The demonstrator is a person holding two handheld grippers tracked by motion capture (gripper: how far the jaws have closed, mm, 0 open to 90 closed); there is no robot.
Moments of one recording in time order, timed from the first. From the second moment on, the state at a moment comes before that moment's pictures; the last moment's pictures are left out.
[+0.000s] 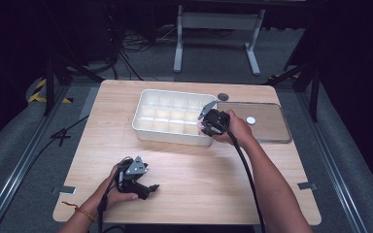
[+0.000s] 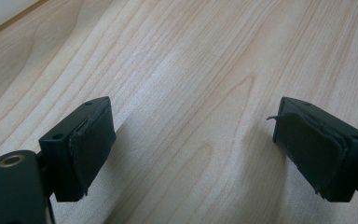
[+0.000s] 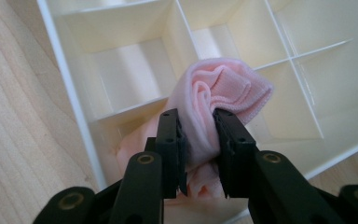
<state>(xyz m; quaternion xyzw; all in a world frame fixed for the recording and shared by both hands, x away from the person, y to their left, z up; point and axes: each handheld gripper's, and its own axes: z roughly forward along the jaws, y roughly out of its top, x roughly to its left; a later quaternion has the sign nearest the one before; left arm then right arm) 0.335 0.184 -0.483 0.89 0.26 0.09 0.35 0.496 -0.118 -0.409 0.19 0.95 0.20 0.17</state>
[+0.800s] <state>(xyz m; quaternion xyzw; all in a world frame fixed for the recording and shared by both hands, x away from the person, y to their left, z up) 0.335 0.184 -0.483 0.89 0.26 0.10 0.36 0.513 -0.114 -0.421 0.23 0.96 0.17 0.09</state>
